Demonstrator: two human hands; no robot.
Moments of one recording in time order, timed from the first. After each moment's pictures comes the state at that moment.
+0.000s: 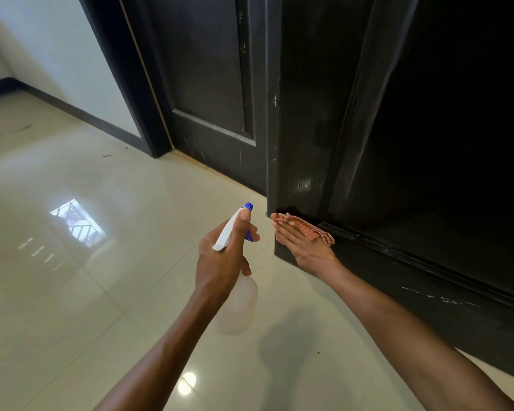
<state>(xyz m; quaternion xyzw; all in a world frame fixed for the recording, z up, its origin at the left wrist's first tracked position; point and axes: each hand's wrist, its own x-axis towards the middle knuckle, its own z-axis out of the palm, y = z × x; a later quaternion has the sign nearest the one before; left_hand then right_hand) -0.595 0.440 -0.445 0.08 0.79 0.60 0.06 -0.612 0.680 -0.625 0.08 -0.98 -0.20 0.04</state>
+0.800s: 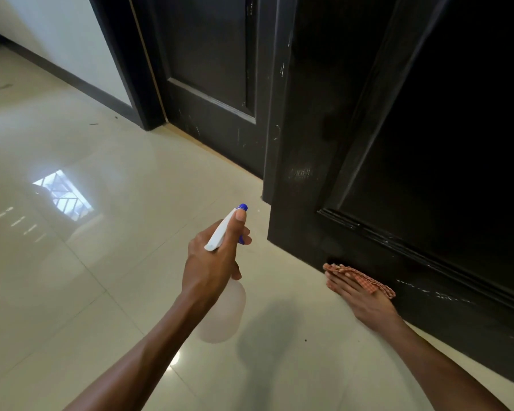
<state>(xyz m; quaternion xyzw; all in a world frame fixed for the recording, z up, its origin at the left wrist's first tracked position) -0.587 0.430 -0.474 0.07 0.81 0.58 0.09 -0.454 0.788 -0.748 0.07 -0.98 -0.15 -0.08</state>
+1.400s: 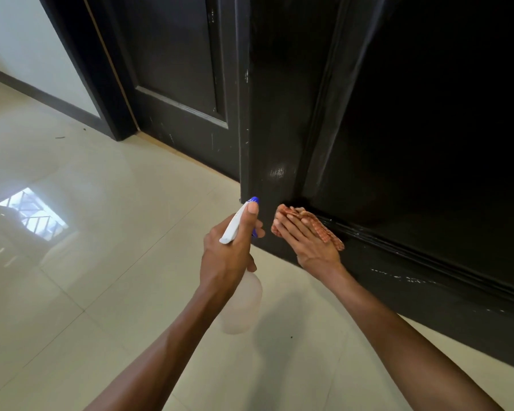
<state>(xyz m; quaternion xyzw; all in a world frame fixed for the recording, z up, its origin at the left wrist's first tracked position) -0.574 0.482 -0.464 0.09 0.78 0.61 0.12 -0.550 0.717 -0.641 0.02 -0.96 -0.22 0.17</state>
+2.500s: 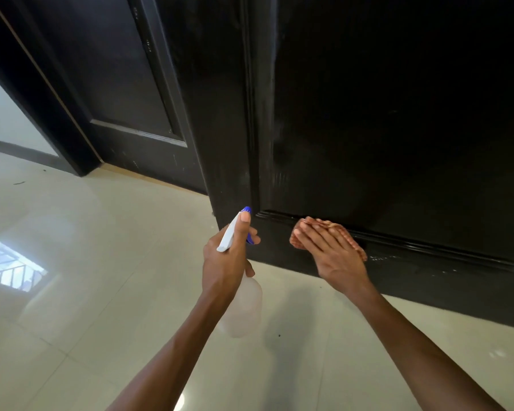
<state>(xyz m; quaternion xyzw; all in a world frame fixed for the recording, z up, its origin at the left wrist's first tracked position) -0.549 0.524 -0.463 0.13 0.77 0.61 0.17 -0.438 0.758 -0.627 -0.13 -0.97 -0.12 0.17</state>
